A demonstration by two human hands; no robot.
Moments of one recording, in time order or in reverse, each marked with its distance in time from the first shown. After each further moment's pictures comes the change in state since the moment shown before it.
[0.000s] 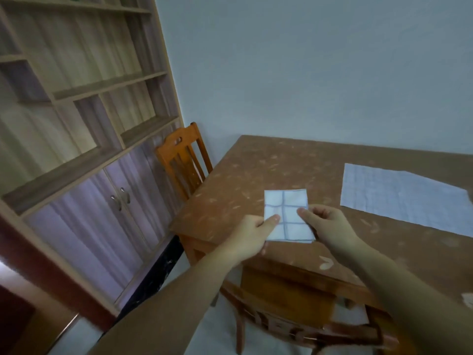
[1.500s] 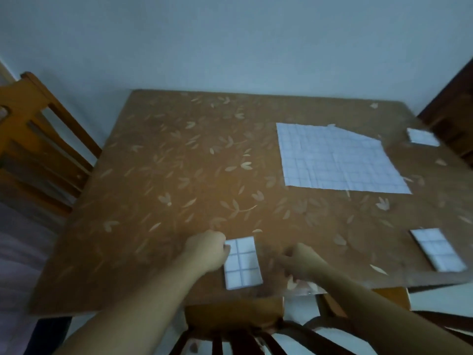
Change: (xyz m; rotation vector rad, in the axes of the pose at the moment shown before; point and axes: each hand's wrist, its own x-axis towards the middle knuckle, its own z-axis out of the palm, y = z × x) left_hand 0.261 -0.099 0.048 0.937 -0.519 0.133; right_hand 0.146 0.132 -0.038 -0.674 -0.015 0.731
